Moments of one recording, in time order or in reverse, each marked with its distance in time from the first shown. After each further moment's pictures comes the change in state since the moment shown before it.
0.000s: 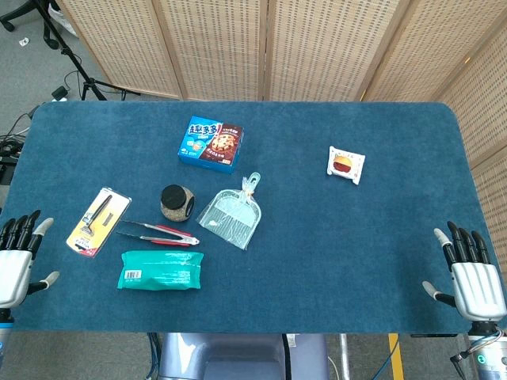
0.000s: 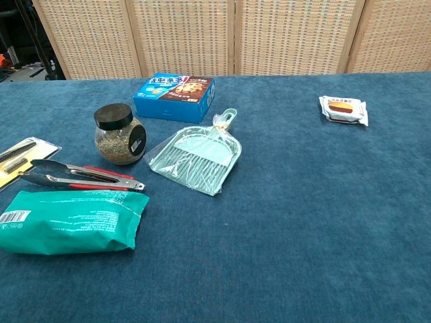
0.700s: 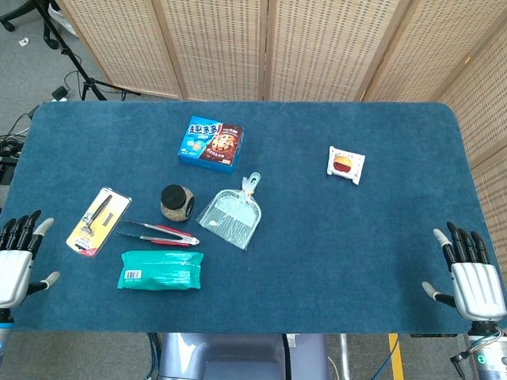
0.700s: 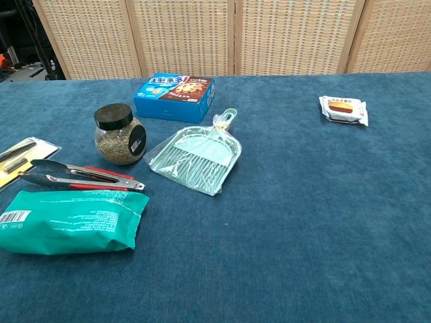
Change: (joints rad) left arm -0.003 0.006 0.001 -0.003 0.002 -0.007 -0.012; right arm 0.002 0.004 0.001 -0.007 0.009 -0.010 0.000
